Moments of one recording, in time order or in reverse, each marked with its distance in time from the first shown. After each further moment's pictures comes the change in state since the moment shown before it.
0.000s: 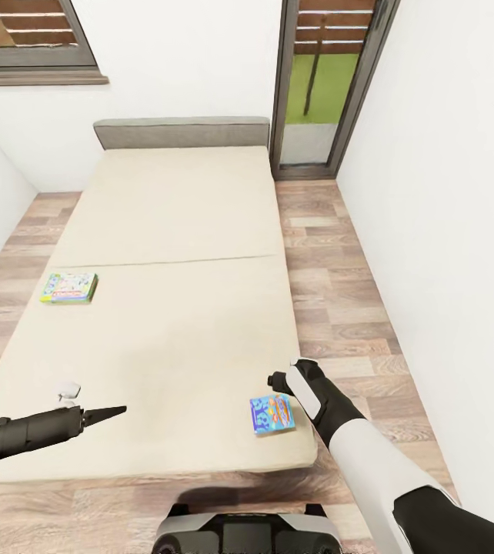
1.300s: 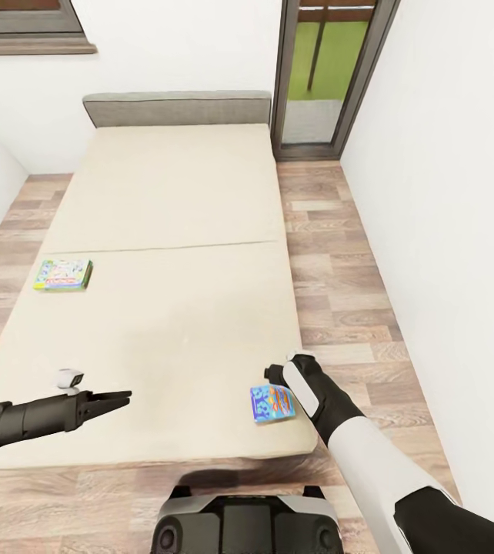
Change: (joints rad) left arm 0.011 -0.014 -0.031 -0.200 0.059 0.034 -0.105; right arm -0.001 0.000 0.043 -0.061 0.002 0.004 0.004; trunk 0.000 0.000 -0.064
